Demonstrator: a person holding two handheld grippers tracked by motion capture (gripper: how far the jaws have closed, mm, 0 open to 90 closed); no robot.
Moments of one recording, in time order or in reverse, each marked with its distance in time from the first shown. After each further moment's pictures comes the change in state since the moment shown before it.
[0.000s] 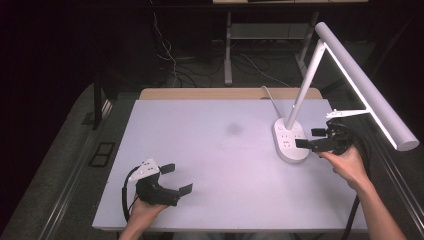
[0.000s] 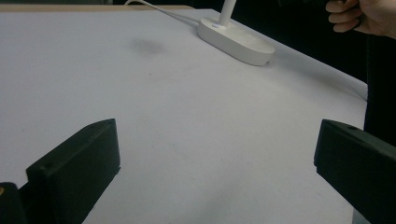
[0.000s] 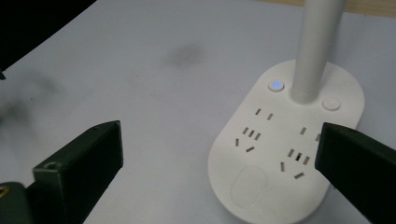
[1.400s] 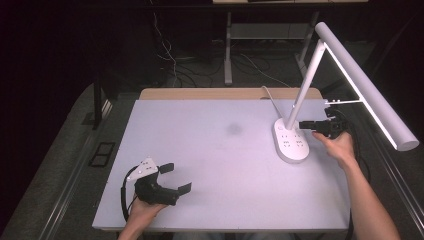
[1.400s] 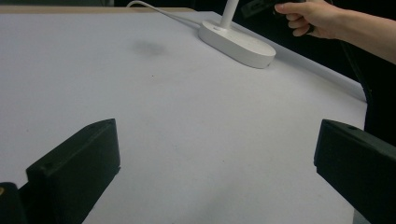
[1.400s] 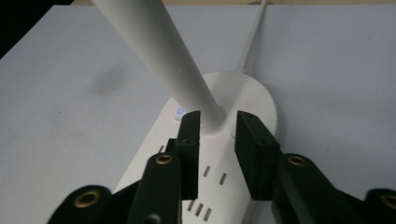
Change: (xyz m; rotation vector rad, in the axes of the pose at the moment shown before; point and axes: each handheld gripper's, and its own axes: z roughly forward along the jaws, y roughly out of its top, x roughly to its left) left arm 0.002 0.000 -0.002 -0.011 0.000 -0.007; right arm -0.079 0.013 0.045 -0.001 -0.076 0.159
